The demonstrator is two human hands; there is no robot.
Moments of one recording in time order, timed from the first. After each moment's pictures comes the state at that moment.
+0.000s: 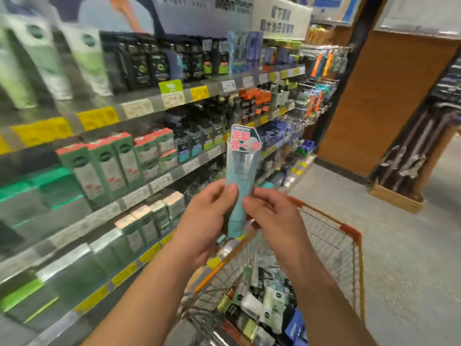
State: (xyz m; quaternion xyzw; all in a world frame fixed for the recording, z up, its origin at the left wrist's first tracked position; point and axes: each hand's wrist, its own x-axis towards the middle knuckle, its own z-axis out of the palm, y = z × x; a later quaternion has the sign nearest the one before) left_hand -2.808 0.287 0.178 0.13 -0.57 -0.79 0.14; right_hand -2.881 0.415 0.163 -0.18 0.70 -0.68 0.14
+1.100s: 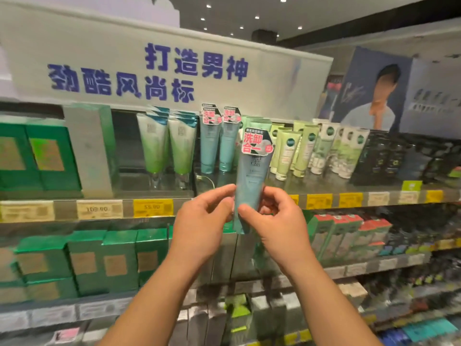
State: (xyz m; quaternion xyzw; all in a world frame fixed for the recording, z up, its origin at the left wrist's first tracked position) left_hand -2.475 -0.020 0.240 0.35 -0.63 -0.45 0.52; right_hand -2.616 0.031 0.245 -0.50 0.56 -0.63 0.19
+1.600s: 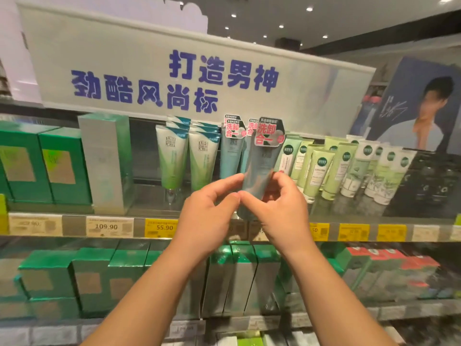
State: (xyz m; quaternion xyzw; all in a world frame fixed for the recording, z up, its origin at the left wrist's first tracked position) left_hand -2.468 -0.081 0.268 0.33 -0.63 -0.45 0.53; right_hand -2.612 -0.056 0.275 -0.55 0.58 -0.59 0.12
